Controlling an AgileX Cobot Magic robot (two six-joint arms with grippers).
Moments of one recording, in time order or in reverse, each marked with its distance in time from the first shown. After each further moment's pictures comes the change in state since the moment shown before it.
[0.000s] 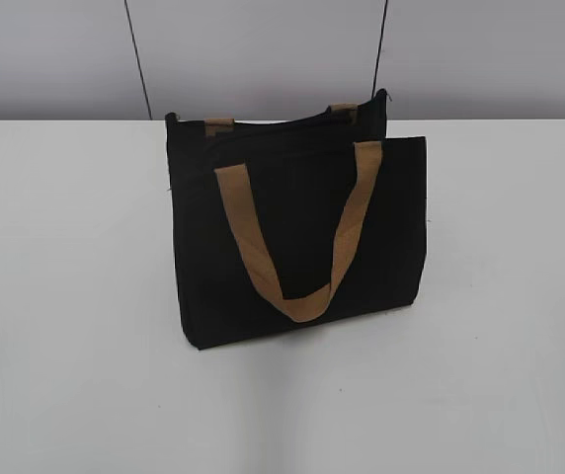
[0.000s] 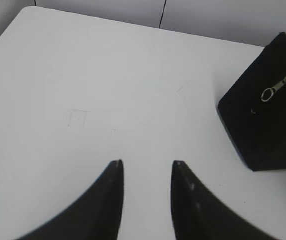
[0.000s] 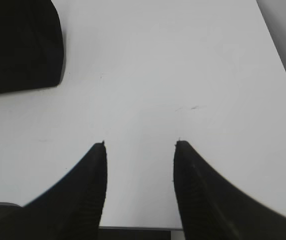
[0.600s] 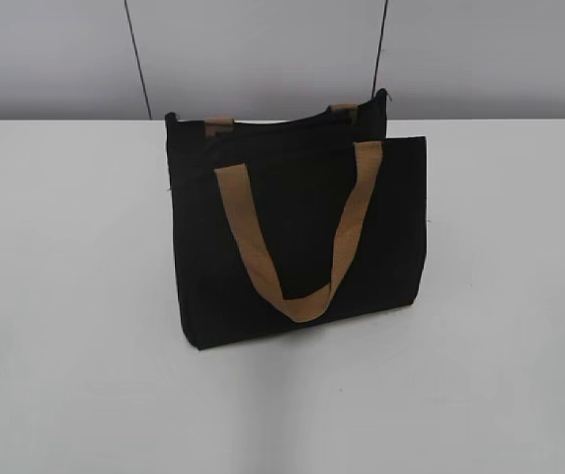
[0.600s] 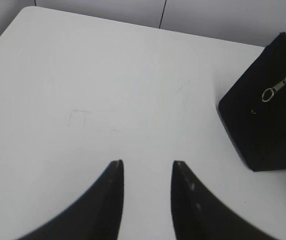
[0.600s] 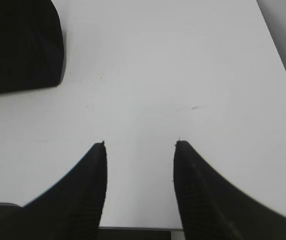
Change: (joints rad) left arm 0.000 0.000 0.000 0.000 0.000 0.000; right arm 0.000 0.000 0.000 0.000 0.000 0.000
